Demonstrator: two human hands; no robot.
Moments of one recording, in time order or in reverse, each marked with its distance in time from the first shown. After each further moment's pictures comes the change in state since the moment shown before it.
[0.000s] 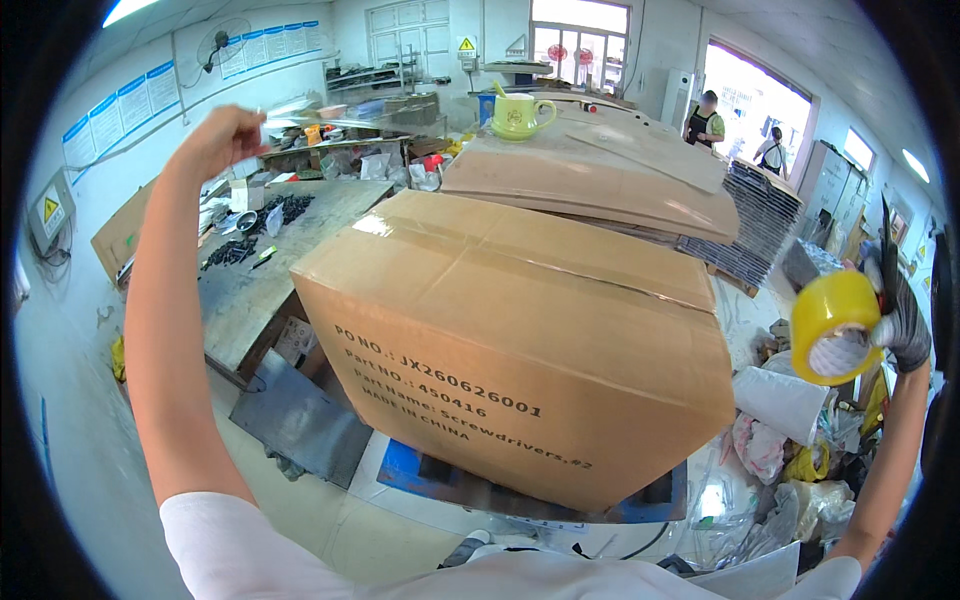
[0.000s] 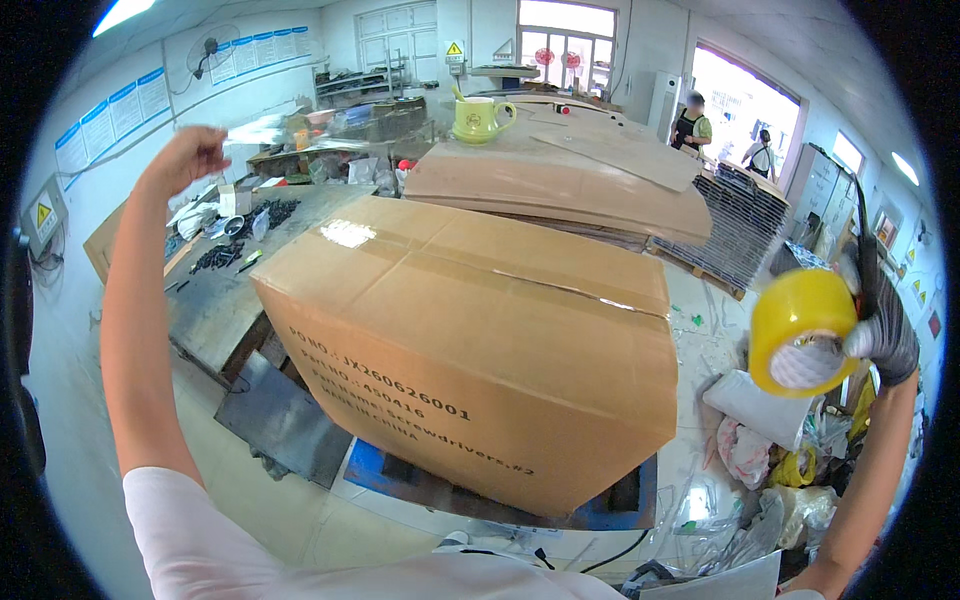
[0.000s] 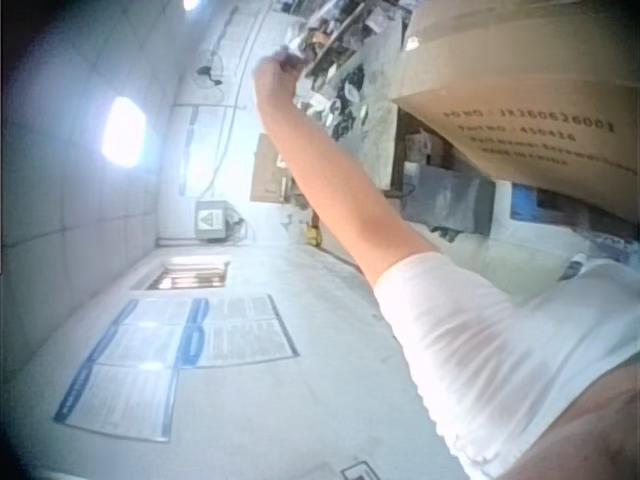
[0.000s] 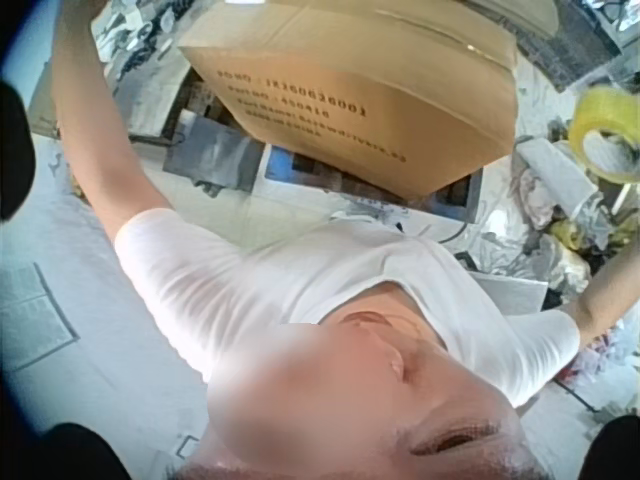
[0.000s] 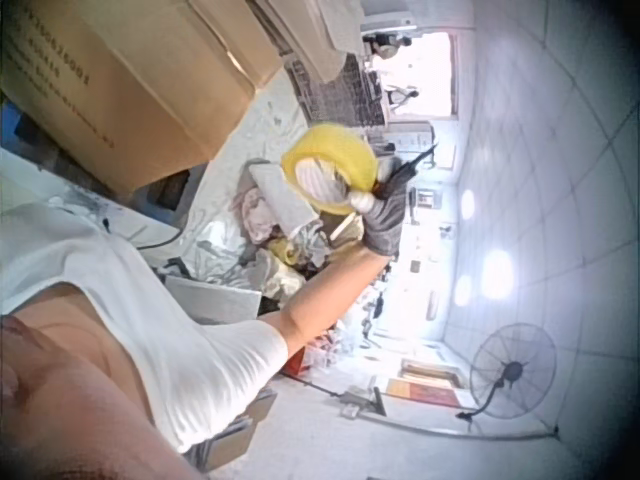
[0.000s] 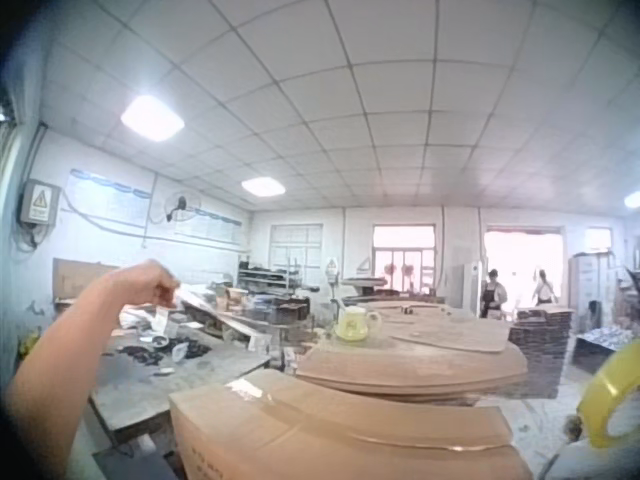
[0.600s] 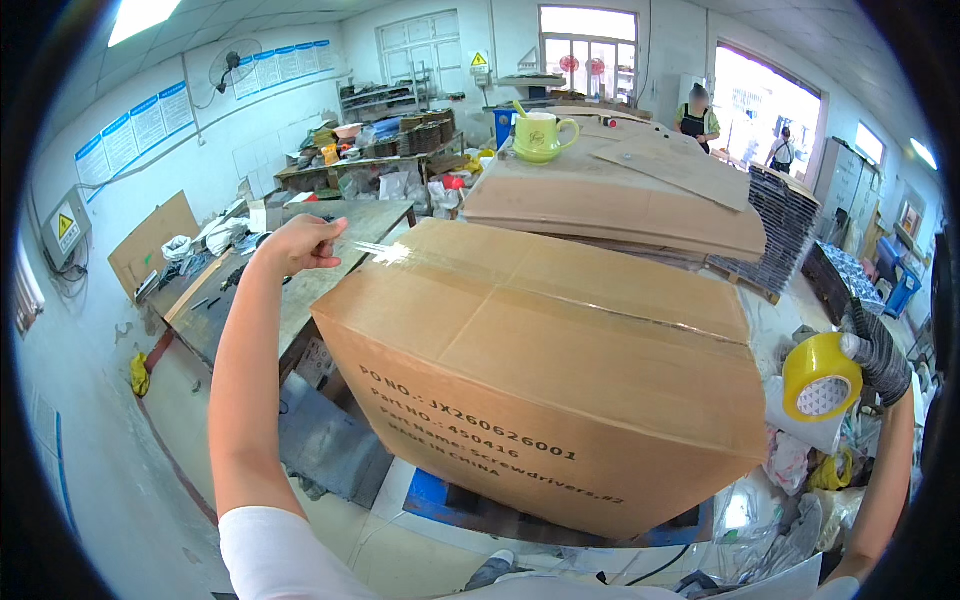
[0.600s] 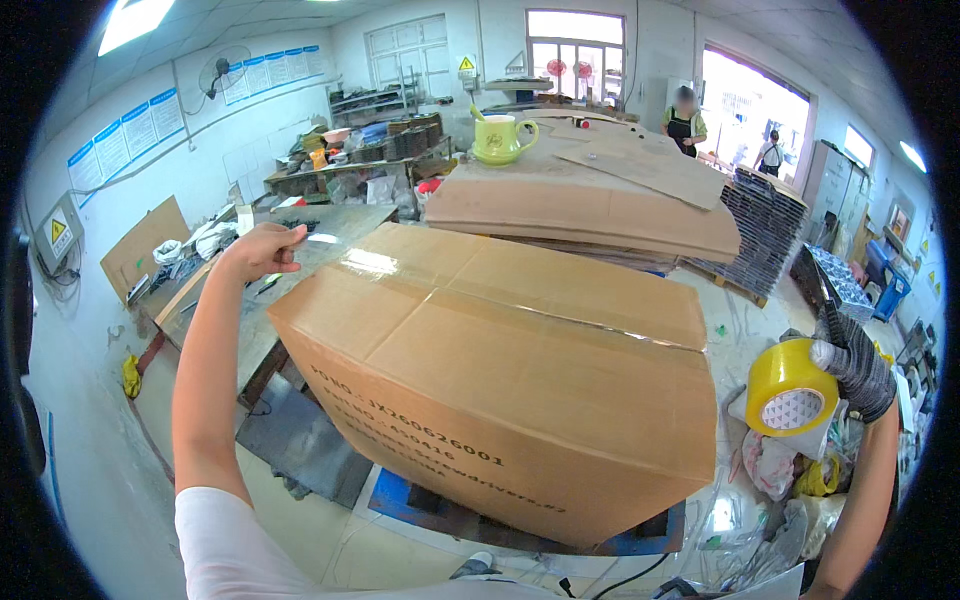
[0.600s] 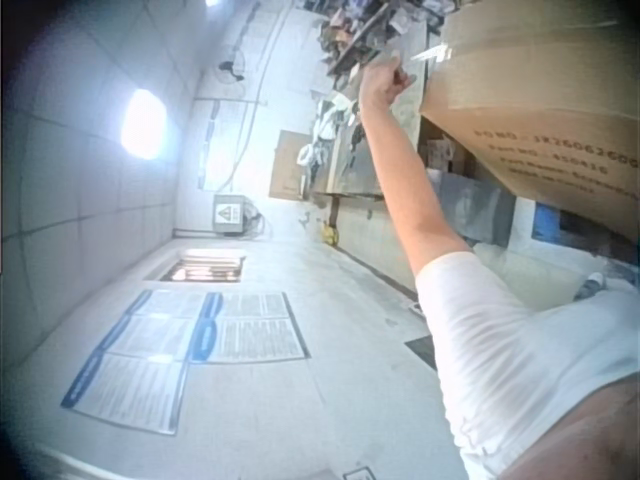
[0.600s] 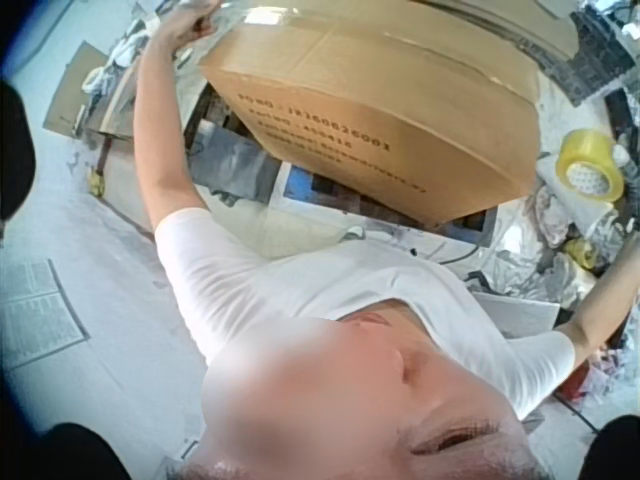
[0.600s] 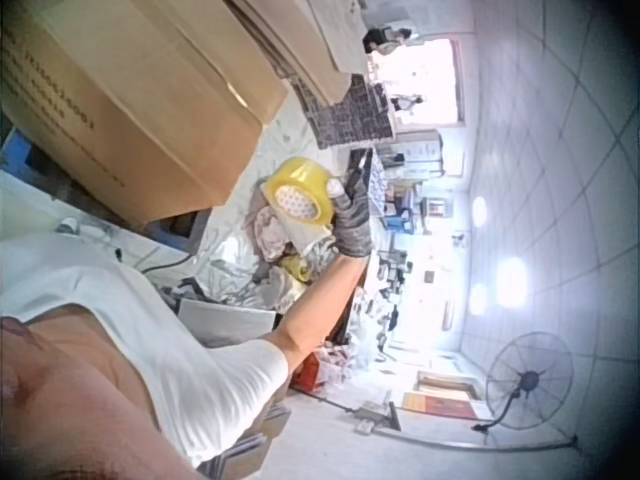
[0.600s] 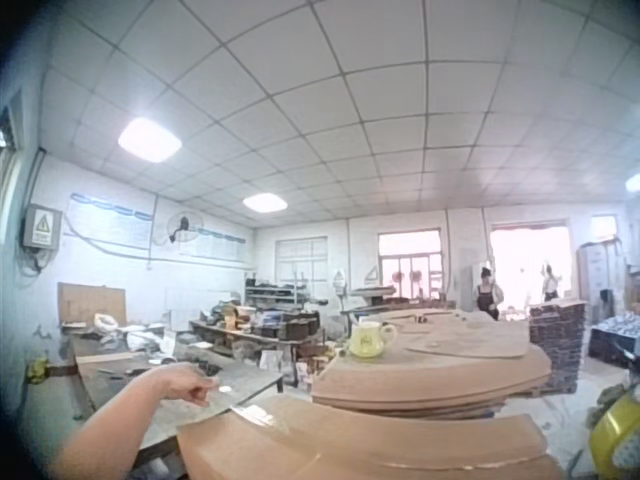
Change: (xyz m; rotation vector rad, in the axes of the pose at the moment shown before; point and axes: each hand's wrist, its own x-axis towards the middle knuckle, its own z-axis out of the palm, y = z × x) left_hand 0.006 -0.105 0.072 0.151 -0.193 -0.331; right_hand 0.009 -0.032 0.087 -0.006 -0.050 0.273
